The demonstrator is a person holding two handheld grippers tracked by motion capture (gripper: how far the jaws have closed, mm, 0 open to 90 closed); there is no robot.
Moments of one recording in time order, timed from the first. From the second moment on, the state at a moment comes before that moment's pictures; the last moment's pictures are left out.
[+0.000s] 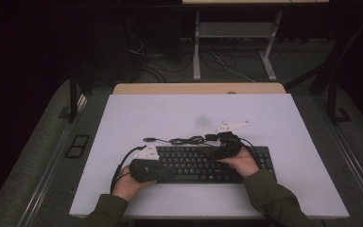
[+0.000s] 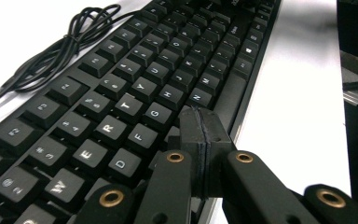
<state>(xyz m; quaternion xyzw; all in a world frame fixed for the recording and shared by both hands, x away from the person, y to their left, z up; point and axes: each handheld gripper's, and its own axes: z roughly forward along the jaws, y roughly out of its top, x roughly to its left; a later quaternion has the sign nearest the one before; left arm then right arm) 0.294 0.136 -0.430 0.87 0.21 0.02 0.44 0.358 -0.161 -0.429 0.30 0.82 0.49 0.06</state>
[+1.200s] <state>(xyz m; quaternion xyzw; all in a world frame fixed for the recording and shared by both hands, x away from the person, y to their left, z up) 0.294 0.127 -0.439 0.88 0.20 0.00 0.42 0.358 -0.161 -0.429 0.30 0.82 0.49 0.06</state>
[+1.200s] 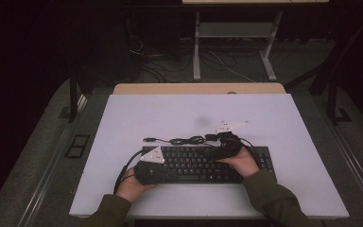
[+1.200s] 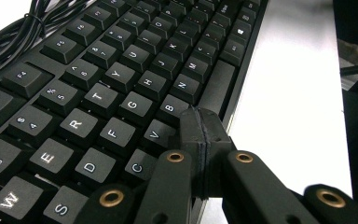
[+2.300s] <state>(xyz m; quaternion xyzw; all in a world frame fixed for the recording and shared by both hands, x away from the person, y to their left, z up) 0.299 0.137 -0.430 0.85 0.26 0.04 0.46 0.356 -0.161 -0.428 0.30 0.82 0.49 0.05</state>
